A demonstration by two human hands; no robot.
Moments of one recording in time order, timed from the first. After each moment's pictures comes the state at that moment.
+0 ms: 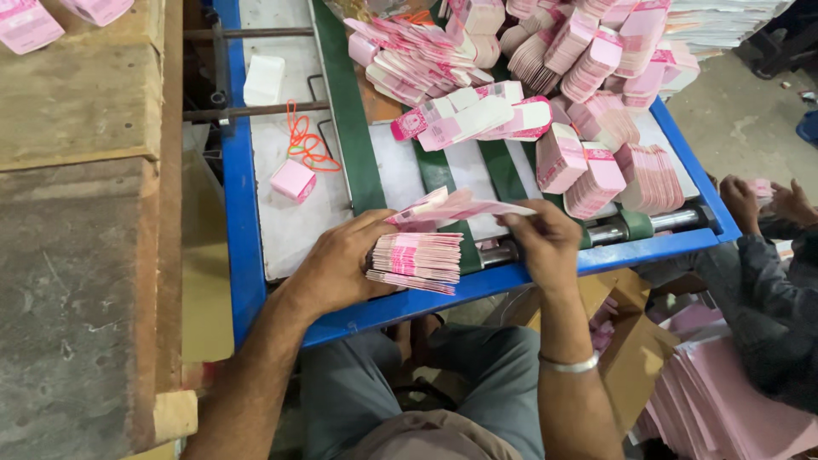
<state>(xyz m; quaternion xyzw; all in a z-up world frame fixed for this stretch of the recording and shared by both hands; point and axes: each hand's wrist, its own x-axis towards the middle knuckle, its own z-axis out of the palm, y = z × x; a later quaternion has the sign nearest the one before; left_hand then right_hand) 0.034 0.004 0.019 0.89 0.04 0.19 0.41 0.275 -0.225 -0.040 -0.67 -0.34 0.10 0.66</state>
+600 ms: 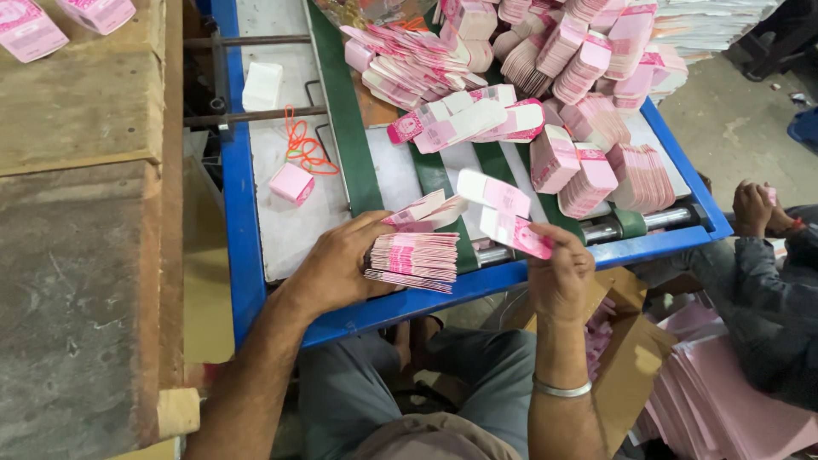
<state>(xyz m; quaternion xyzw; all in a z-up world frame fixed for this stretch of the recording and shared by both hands) 0.033 0.005 0.021 0.89 0.04 0.18 0.42 0.255 -0.259 -0.055 -0.42 -0.29 0.15 0.85</state>
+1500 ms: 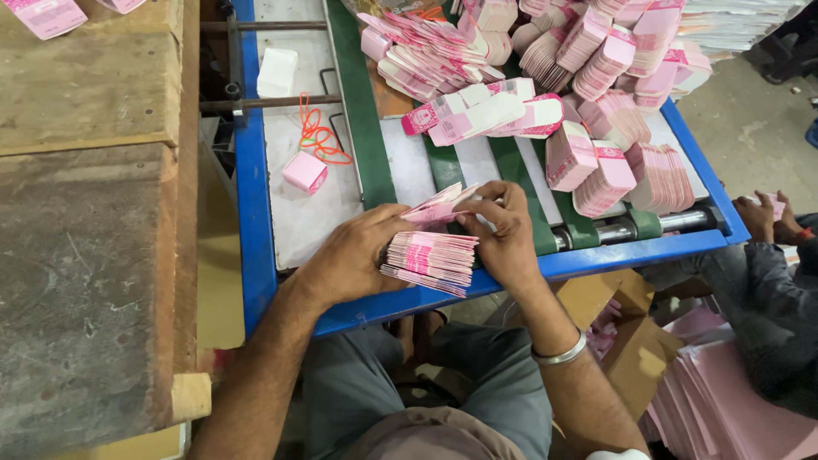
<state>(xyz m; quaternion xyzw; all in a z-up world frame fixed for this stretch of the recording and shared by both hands) 0.035 0.005 0.019 0.90 0.01 0.18 0.40 0.222 -0.171 -0.002 -0.75 -0.51 -0.08 0.42</state>
